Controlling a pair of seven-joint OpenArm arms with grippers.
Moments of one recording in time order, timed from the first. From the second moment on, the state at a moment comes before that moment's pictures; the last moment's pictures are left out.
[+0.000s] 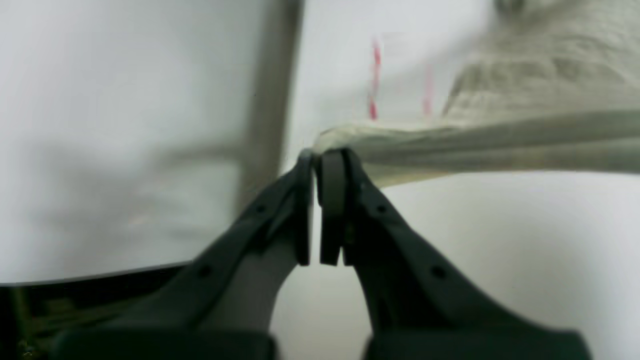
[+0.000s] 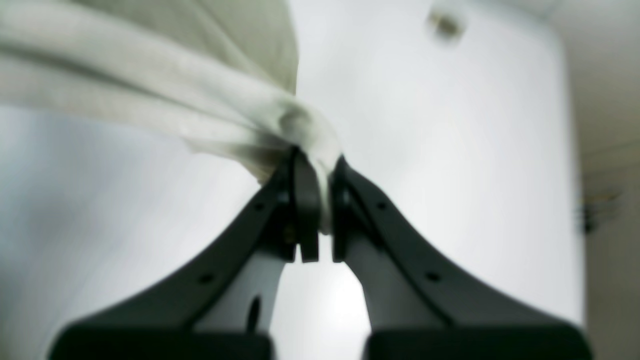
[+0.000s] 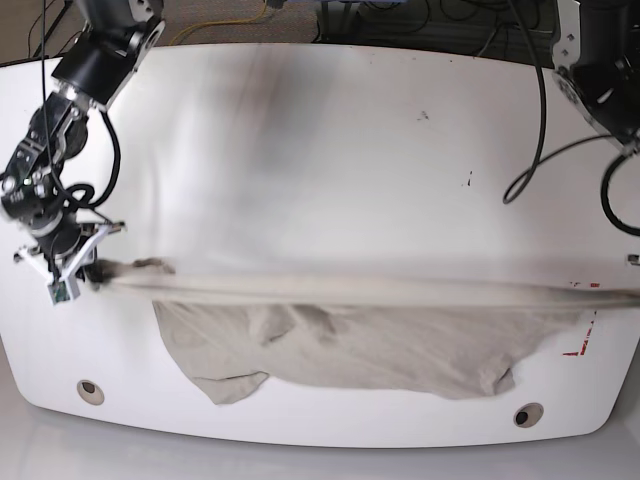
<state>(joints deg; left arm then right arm) -18.1 -25.6 -37.1 104.7 -13.2 -42.0 77.8 5.6 17.1 33.2 98.7 17.2 40.9 -60.1</state>
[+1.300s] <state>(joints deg) 8.6 -24.3 -42.2 104.8 -12.7 -42.2 65.8 -17.7 13.6 33.3 105.9 17.3 40.8 -55.2</state>
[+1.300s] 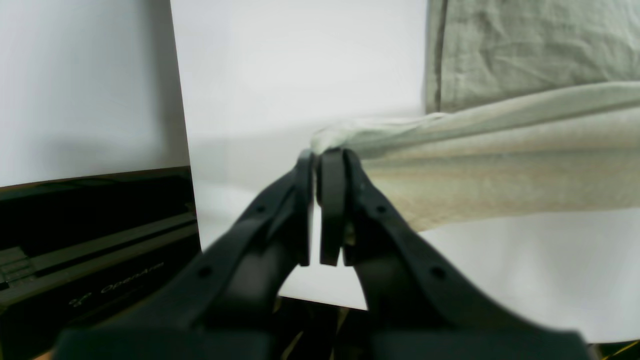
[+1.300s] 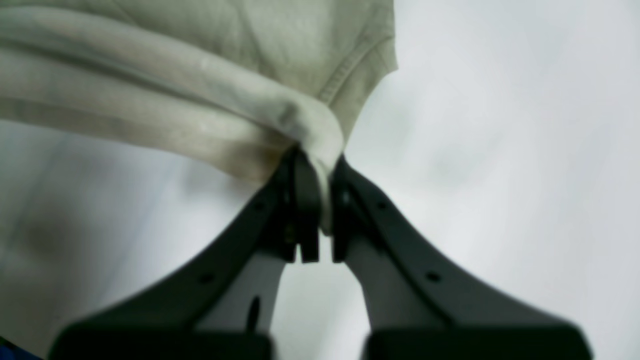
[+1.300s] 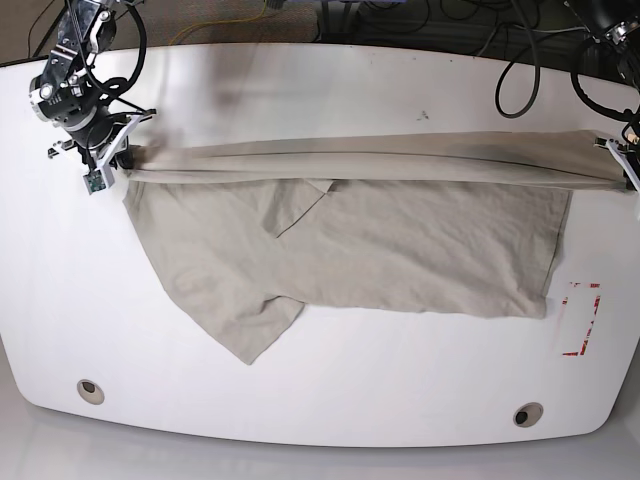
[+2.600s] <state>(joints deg) 15.3 -25.7 -40.1 105.0 -12.5 -42.2 65.9 -27.6 9.8 38.6 109.0 17.1 40.7 -55.4</state>
